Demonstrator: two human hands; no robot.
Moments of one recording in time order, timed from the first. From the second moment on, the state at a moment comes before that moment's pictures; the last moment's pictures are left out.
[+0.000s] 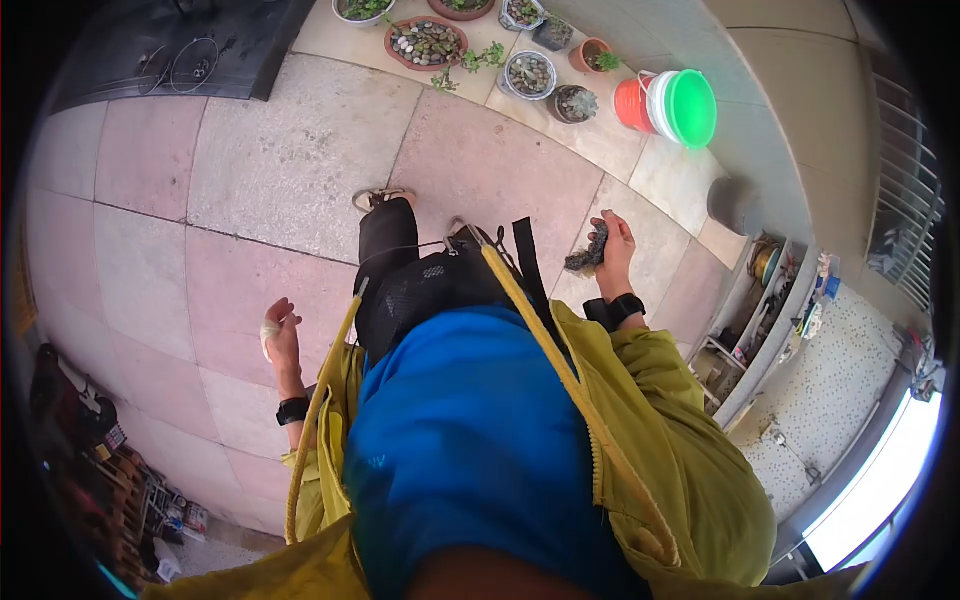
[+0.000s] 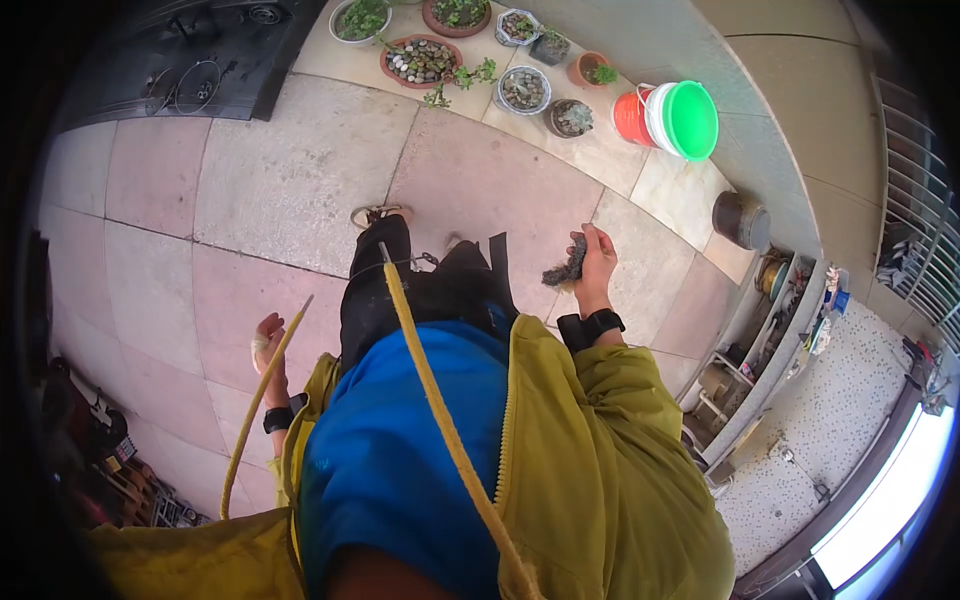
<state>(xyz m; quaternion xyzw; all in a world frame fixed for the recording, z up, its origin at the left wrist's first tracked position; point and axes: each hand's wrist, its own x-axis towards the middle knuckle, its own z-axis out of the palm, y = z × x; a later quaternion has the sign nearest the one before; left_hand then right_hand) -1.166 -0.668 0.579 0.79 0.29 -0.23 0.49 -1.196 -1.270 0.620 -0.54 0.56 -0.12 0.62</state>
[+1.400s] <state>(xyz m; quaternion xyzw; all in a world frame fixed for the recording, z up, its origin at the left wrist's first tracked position) -1.591 -0.390 0.618 0.84 0.35 -0.06 0.40 -1.456 -1.033 0.602 -0.58 0.49 -0.03 0.65</state>
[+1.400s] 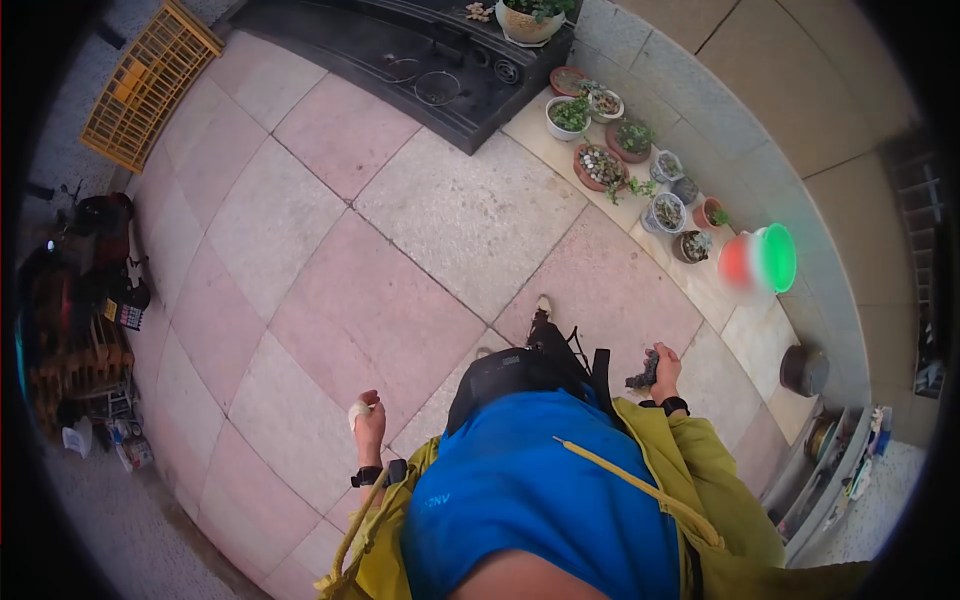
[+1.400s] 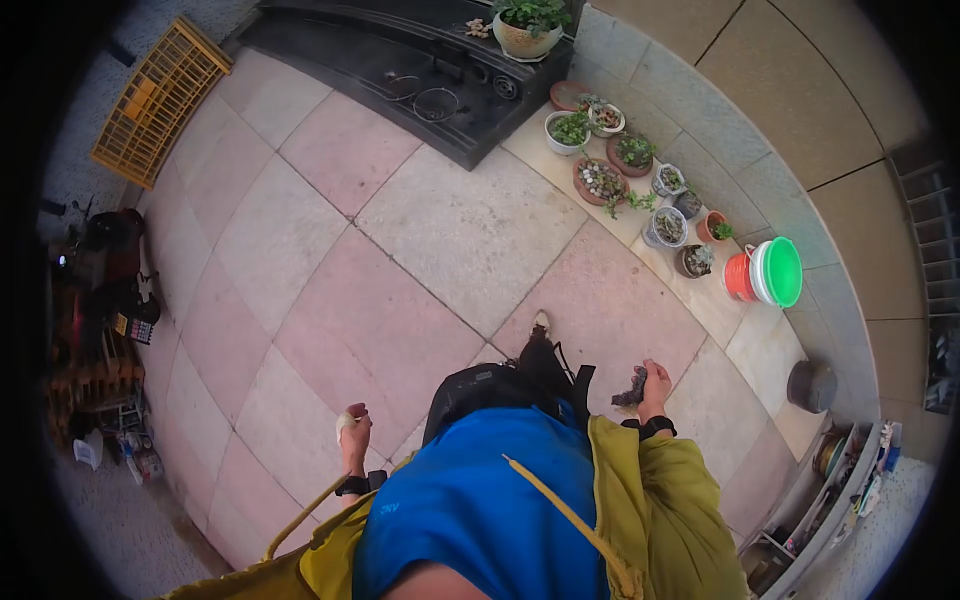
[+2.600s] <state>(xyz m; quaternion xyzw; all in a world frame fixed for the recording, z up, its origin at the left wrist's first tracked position) -1.030 0.025 0.635 0.91 0.27 -0.09 0.30 -0.994 -0.624 0.568 -0.57 0.54 -0.02 0.62</state>
